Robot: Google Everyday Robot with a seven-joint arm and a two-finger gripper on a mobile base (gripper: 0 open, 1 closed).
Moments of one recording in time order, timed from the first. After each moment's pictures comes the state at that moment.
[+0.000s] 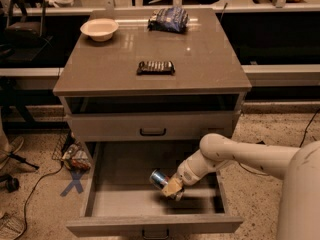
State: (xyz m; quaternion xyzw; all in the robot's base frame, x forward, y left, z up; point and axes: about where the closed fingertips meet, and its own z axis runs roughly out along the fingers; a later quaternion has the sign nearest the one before) arm 0.502 -0.043 0.441 -0.42 0.85 0.32 0.10
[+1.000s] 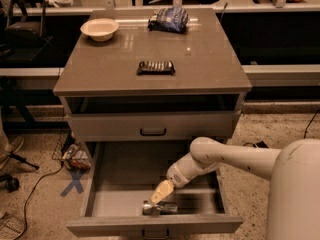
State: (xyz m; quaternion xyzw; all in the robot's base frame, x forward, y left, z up) arm 0.499 0.000 0.423 -0.43 0.82 0.36 0.10
